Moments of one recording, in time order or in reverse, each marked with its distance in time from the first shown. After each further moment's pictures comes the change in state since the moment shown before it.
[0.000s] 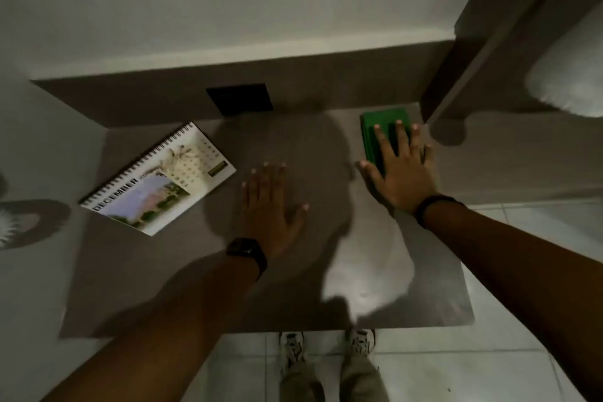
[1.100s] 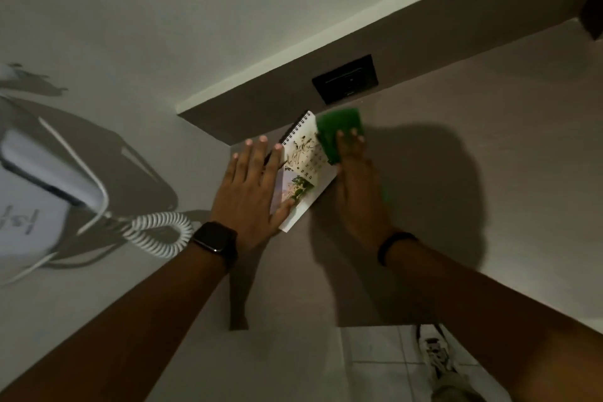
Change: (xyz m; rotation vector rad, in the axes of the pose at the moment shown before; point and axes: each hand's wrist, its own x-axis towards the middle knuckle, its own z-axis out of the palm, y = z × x) left_hand -0.022 -0.191 -0.193 0.728 -0.122 0.225; right_hand -0.055 -0.316 0.091 0.856 0.285 -0.104
